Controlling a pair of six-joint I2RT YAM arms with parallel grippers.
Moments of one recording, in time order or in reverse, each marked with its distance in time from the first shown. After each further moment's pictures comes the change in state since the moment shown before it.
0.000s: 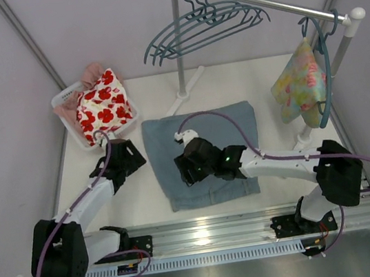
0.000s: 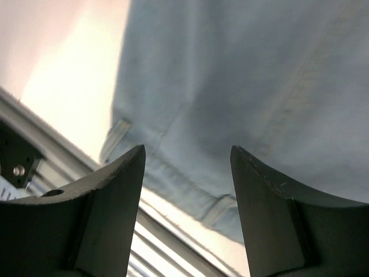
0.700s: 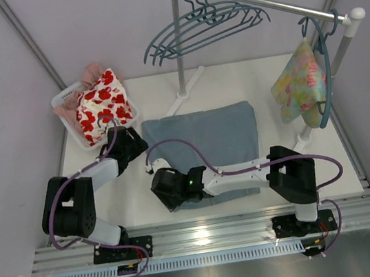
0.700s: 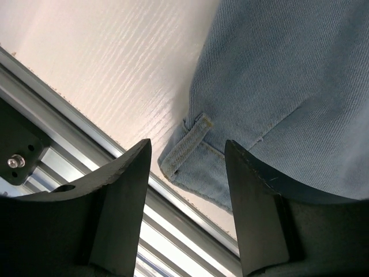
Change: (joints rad) left arm 0.119 0.309 0.081 0.325 0.165 0.018; right arm 0.266 0.355 0.265 -0.088 0.095 0.051
